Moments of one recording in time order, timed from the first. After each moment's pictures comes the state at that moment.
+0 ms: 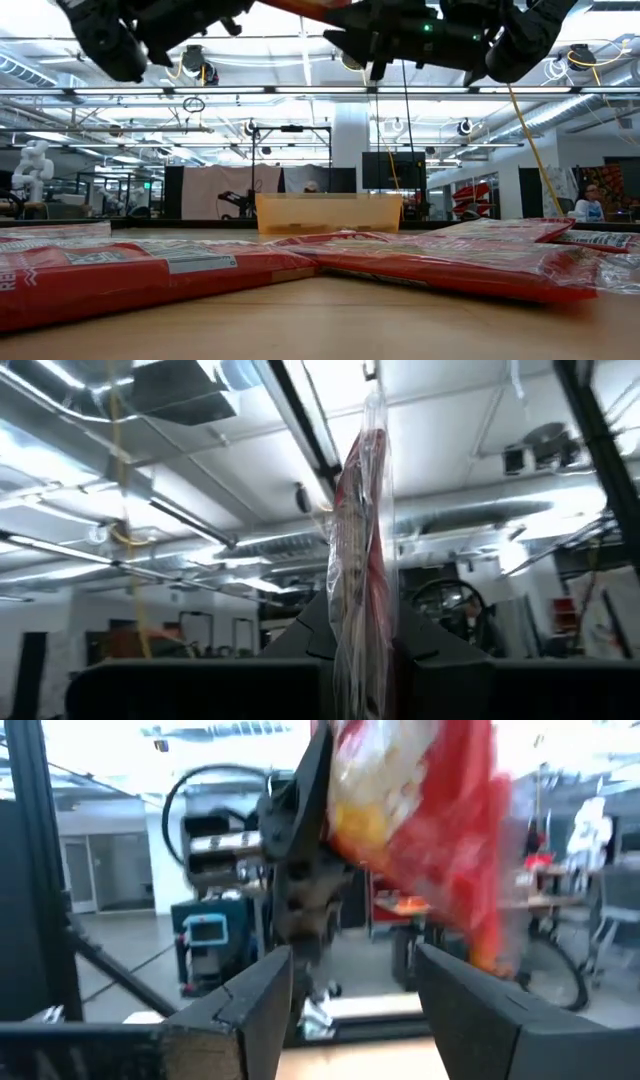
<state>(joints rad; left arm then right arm) 0.17 1.45 0.60 1.57 0.05 0.11 -0.15 1.53 0.66 1.14 -0.08 0.07</state>
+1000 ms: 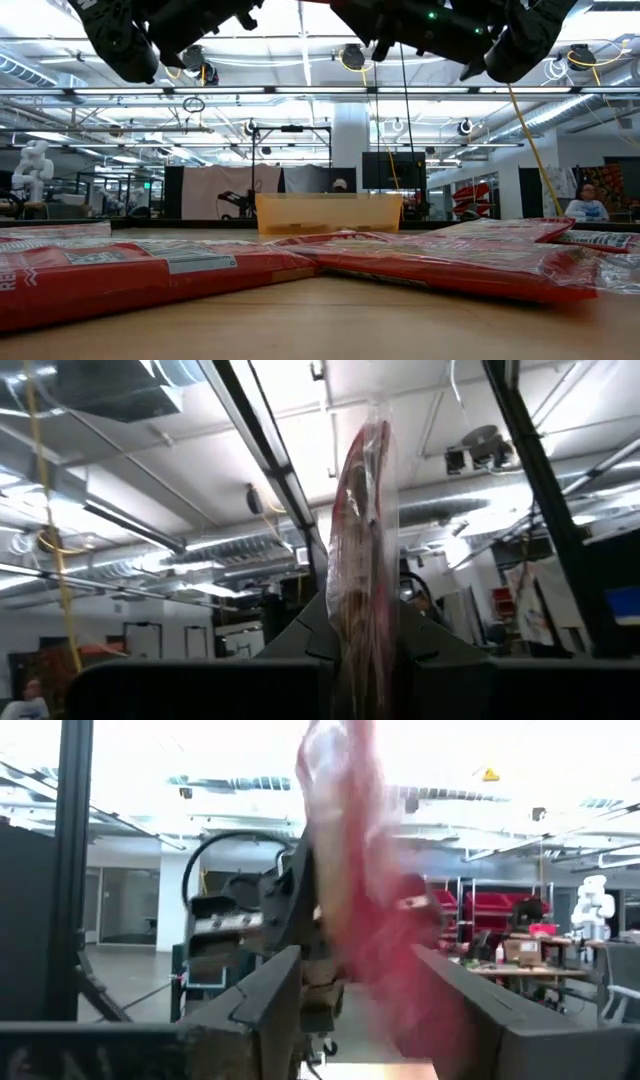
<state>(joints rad) 0.17 1.50 0.64 1.56 0.19 0.10 -0.15 1.53 0.66 1.29 -0.11 0.02</state>
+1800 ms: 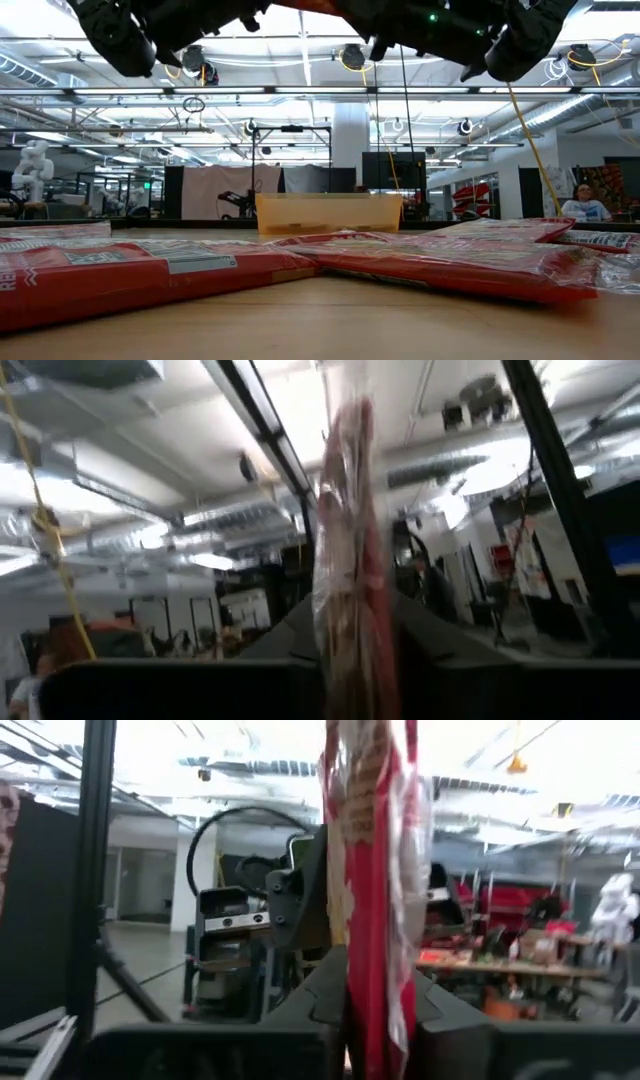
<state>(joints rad) 0.15 1.46 0.64 1.40 0.18 0.17 -0.15 1.53 0.66 1.23 -0.17 -0.01</state>
